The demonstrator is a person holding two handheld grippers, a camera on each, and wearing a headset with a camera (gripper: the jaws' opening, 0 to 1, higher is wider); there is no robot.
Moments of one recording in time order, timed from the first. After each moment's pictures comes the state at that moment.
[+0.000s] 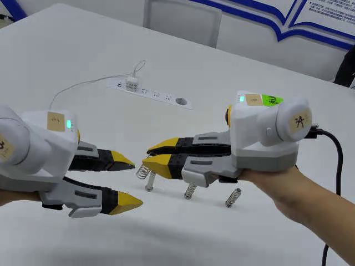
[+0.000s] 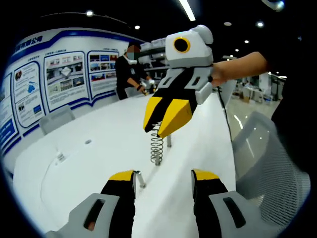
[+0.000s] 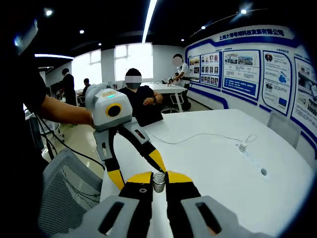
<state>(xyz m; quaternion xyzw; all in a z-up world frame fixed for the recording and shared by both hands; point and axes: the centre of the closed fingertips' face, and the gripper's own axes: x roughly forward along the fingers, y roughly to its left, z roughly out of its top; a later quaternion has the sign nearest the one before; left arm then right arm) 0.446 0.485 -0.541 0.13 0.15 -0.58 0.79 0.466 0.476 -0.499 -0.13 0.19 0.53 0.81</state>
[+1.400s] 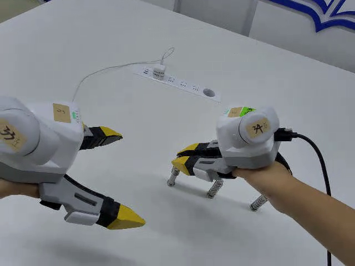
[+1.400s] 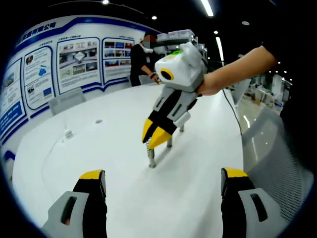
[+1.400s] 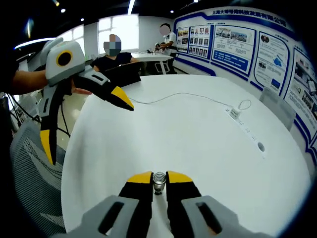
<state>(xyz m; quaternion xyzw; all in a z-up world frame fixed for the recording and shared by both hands) 0.458 0.510 -0.577 0.12 0.20 -0.54 0.81 0.524 0.459 -0.611 -0.20 0.29 0.47 0.81</state>
